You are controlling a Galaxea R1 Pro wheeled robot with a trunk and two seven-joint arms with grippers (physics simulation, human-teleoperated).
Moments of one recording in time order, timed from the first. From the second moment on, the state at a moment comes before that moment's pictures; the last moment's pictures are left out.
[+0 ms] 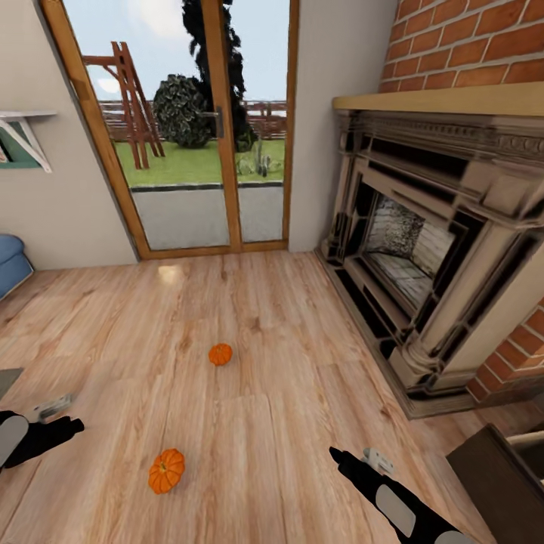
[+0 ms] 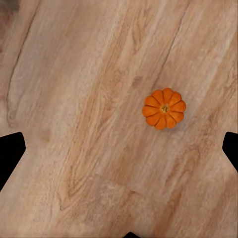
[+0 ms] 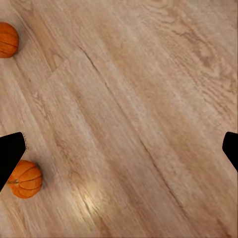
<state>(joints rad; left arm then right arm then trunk) -0.38 0.54 0.05 -1.14 0.94 0.88 0.49 -0.53 -0.08 0.44 -0.34 -1.06 0.03 0.11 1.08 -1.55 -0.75</state>
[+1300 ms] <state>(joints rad) -0.33 0.52 -0.01 -1.21 0.95 0.75 0.36 -0.53 -0.09 0.46 -0.33 -1.06 0.03 0.14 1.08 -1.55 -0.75</state>
